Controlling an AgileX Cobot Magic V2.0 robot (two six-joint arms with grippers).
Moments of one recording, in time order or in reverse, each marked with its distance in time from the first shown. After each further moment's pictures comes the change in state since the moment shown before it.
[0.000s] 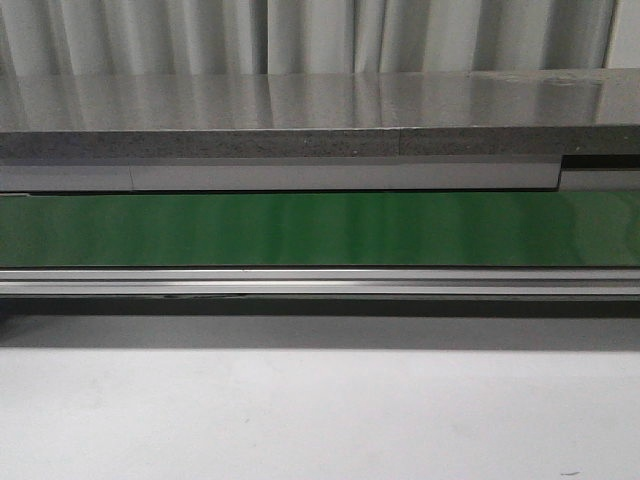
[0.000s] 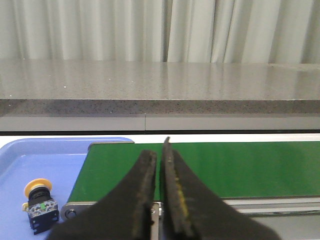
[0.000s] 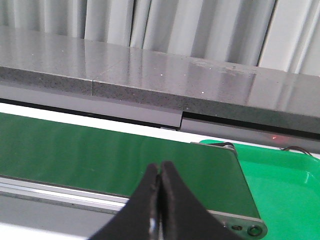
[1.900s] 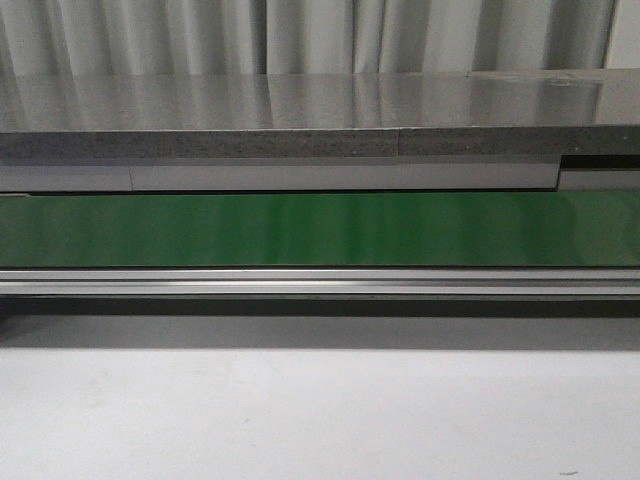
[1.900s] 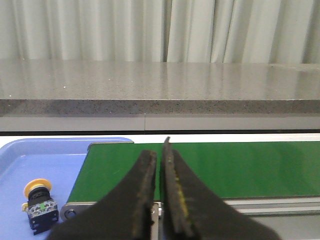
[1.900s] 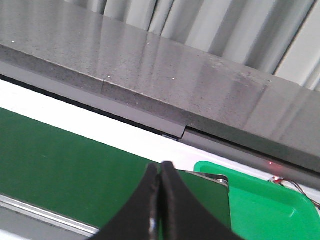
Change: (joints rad) left arm 0.000 0.000 0.000 0.000 0.000 0.001; right arm -0.003 0.374 -0.385 0.307 0.148 -0.454
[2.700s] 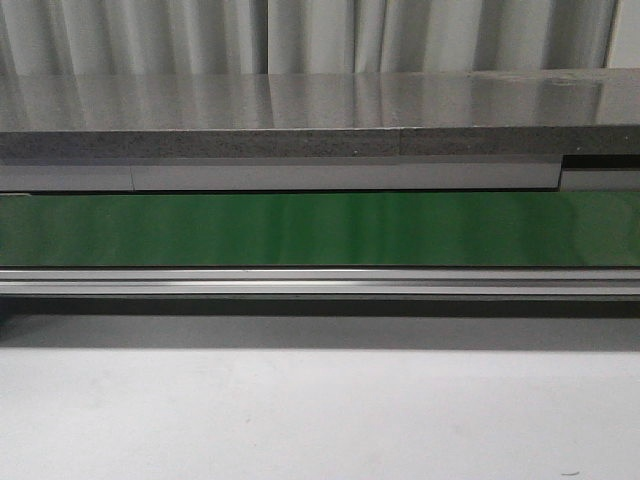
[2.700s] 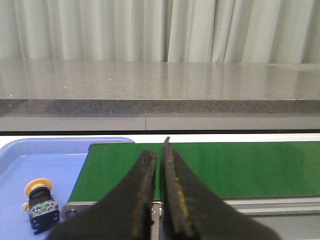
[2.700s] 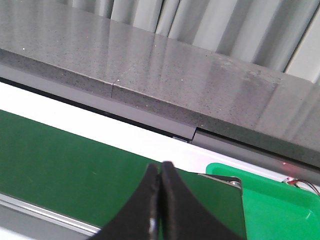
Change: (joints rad) left arm 0.000 0.000 0.000 -0.002 0.000 0.000; right arm -0.004 0.002 -0.011 0.150 0.024 -0.114
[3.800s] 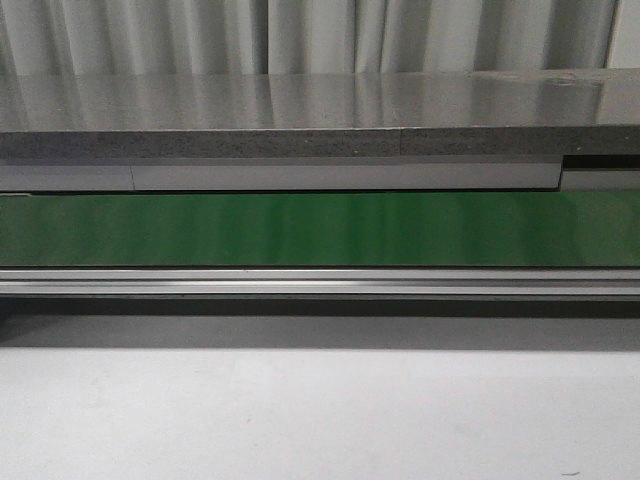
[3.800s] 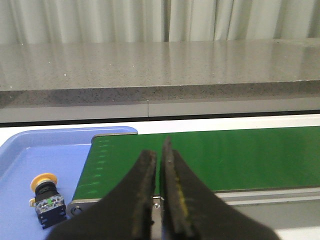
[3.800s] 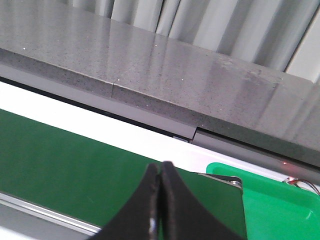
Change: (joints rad) left arm 0.000 0.144 -0.080 -0.059 0.021 0.098; right arm 0.000 0.000 -0.001 0.000 0.002 0.000
